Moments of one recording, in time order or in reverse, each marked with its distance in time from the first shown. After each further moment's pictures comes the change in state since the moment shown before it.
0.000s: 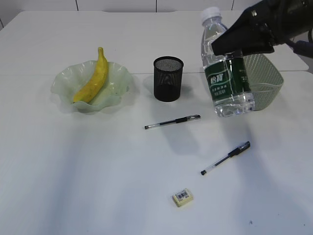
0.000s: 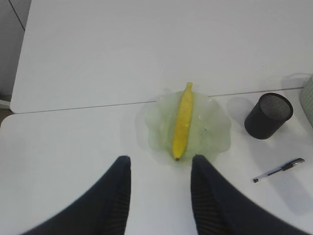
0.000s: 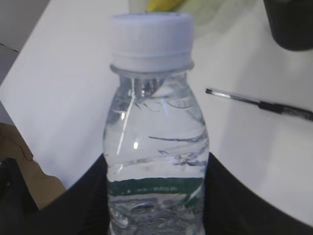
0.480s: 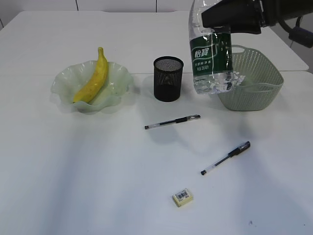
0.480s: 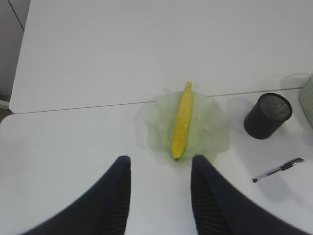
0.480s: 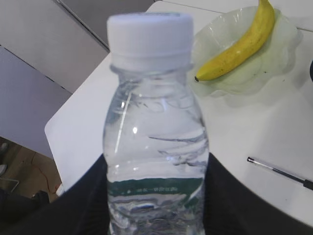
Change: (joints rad) left arm 0.000 0.000 0.000 -0.002 0.000 0.000; right arm 0.000 0.000 0.000 0.252 -0.008 -0.175
